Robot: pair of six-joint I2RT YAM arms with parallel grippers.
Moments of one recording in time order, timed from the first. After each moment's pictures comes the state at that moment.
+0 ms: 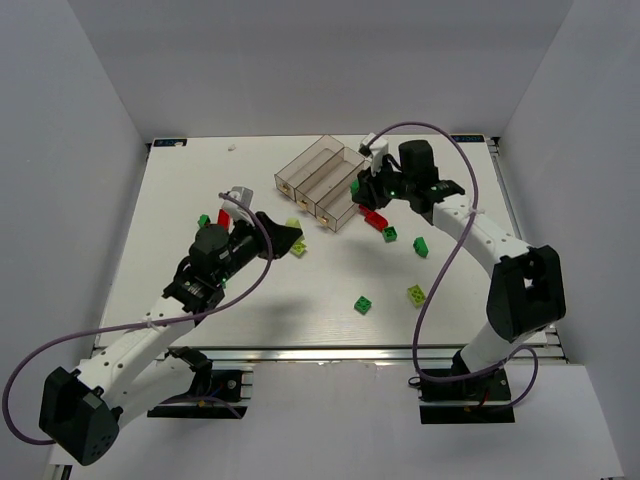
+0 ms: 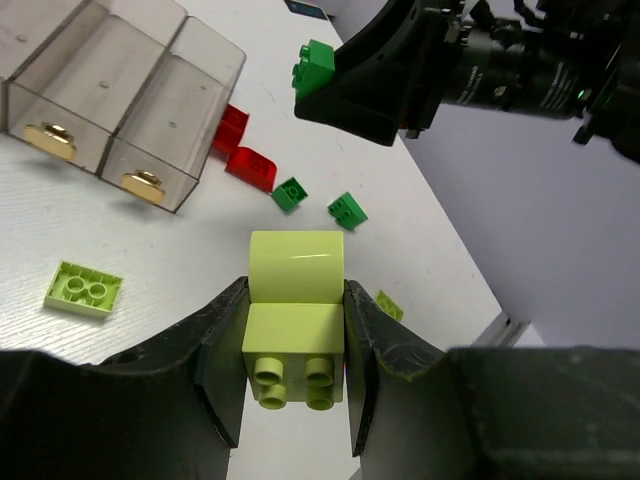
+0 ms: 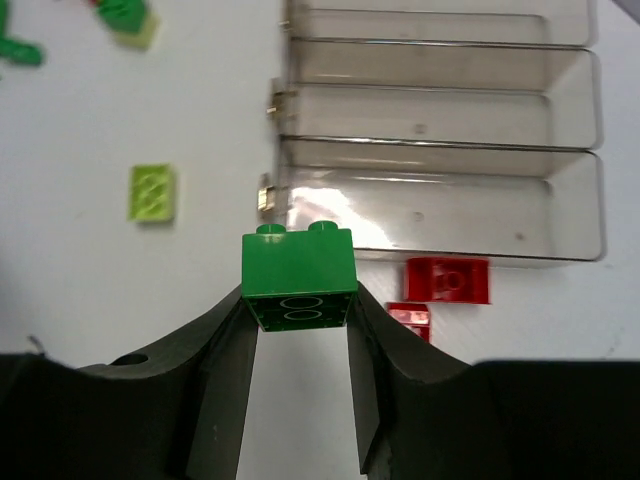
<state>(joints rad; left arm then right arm) -0.56 0.91 0.62 0.20 0.17 -0.57 0.41 1.61 1.29 -0.24 -0.51 -0.27</state>
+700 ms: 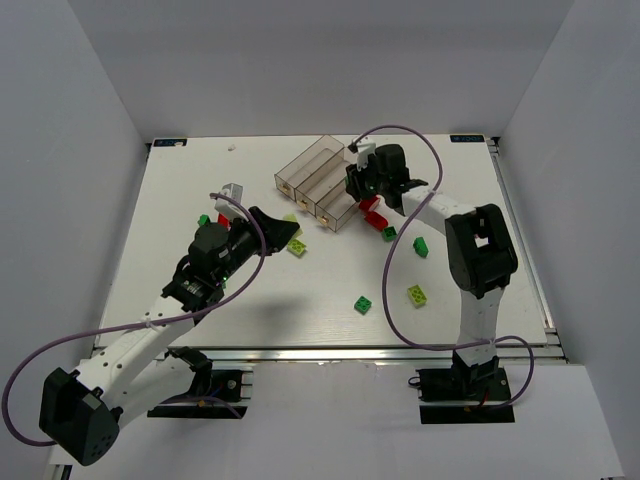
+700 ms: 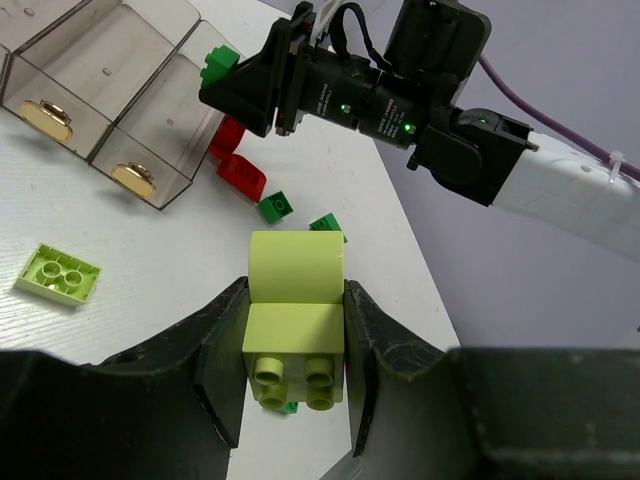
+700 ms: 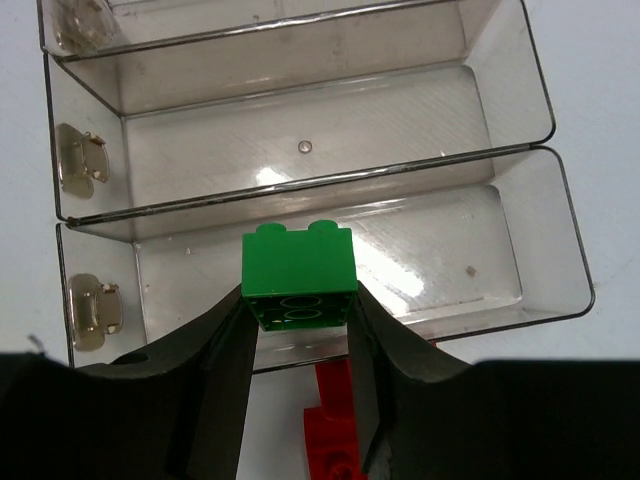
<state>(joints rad) -0.56 0.91 0.64 0.18 0.08 -0.74 0.42 2.01 1.42 0.06 -0.25 -0.15</state>
